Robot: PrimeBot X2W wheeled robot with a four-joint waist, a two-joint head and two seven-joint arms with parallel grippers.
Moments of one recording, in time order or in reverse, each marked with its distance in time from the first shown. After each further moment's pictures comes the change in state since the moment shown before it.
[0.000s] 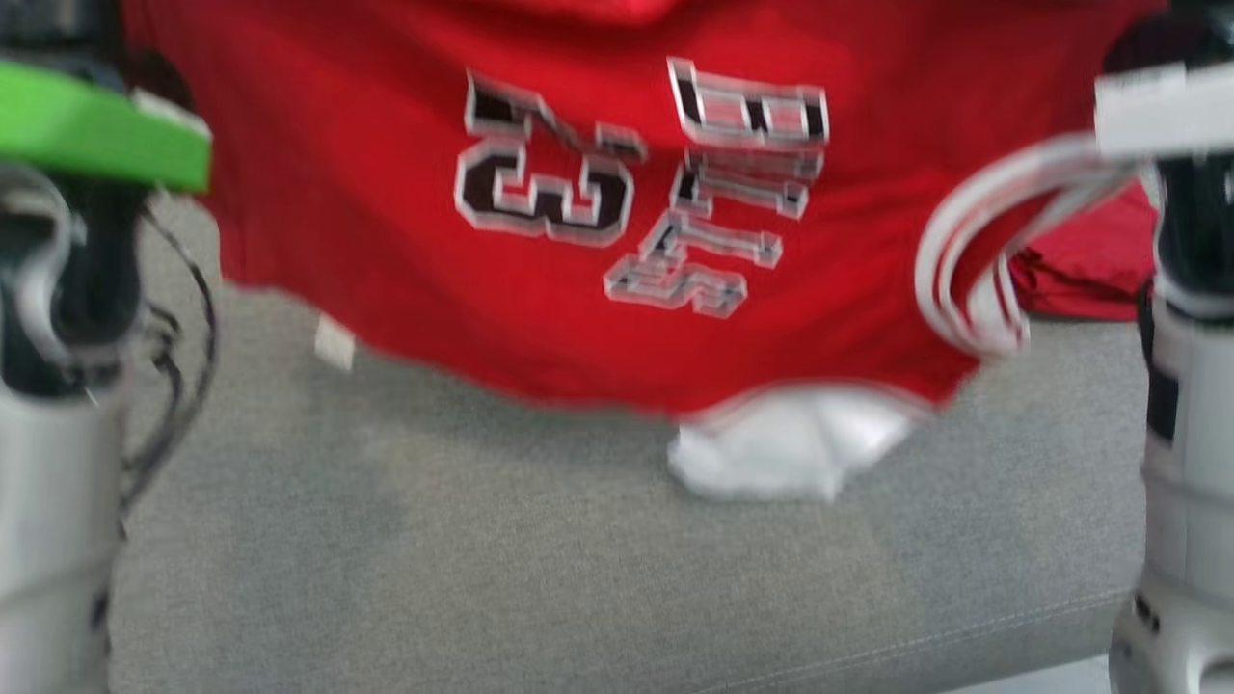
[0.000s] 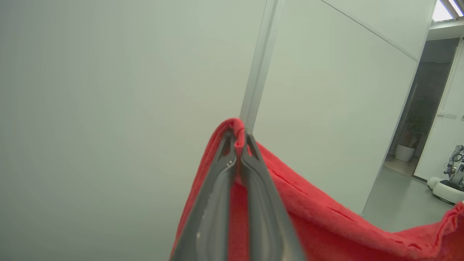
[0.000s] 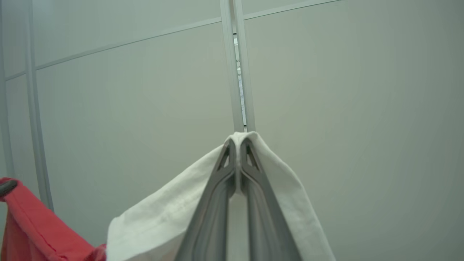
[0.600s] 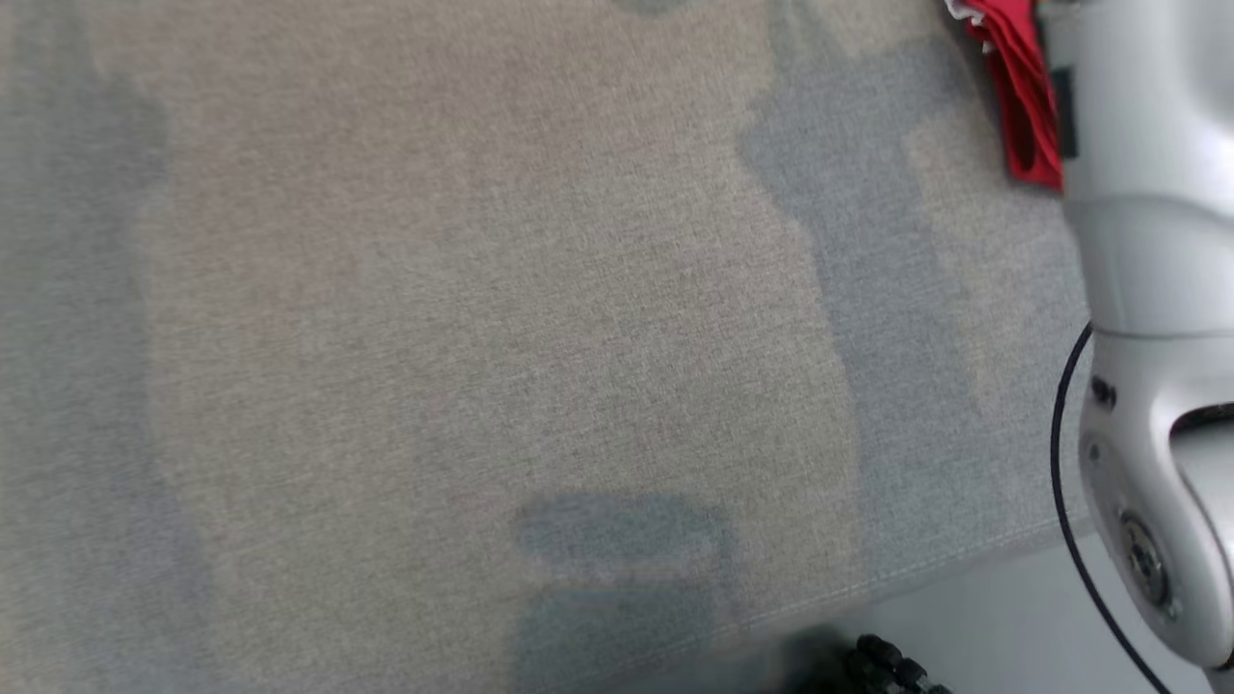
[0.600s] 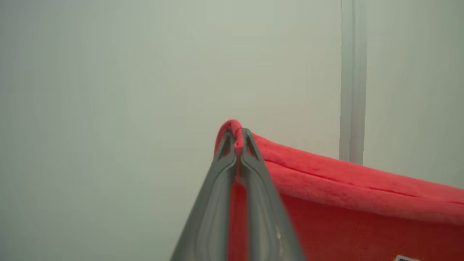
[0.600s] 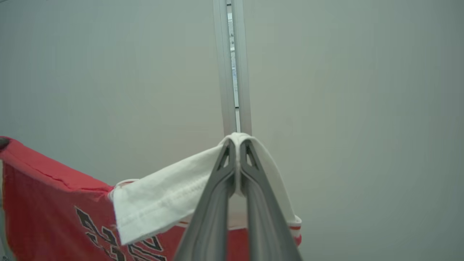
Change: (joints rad) left arm -0.676 0.111 -0.065 0.704 0.297 -0.051 -0.336; right arm -0.588 0.081 0.131 0.661 -0.083 0.000 -0.363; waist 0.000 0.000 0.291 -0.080
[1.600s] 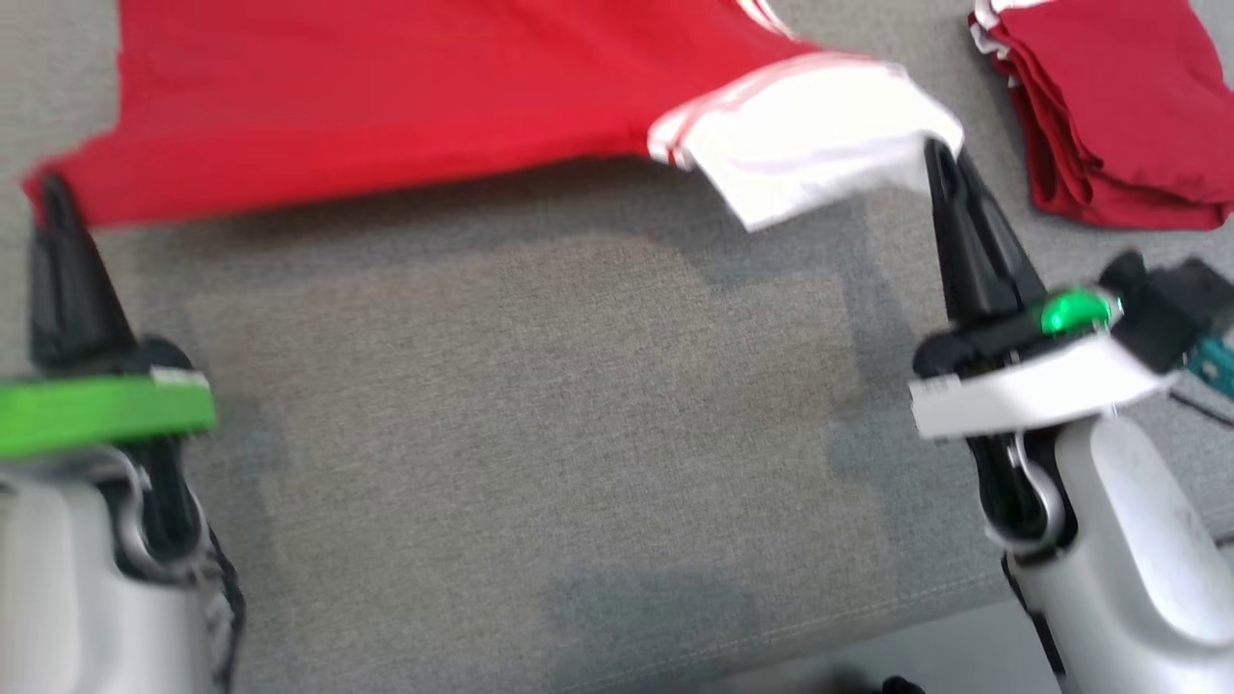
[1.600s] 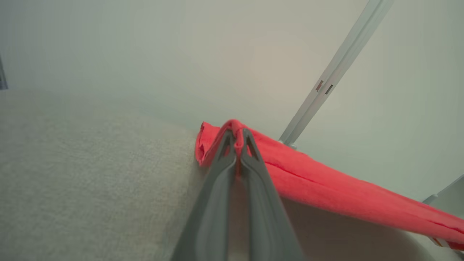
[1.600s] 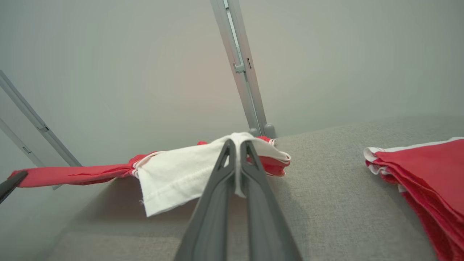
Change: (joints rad) left arm 0.974 -0.269 0.356 -0.361 -0.158 -0.160 -0.071; right arm 0.907 -0.124 0.099 -0.429 0.163 0.000 -0.009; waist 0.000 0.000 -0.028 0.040
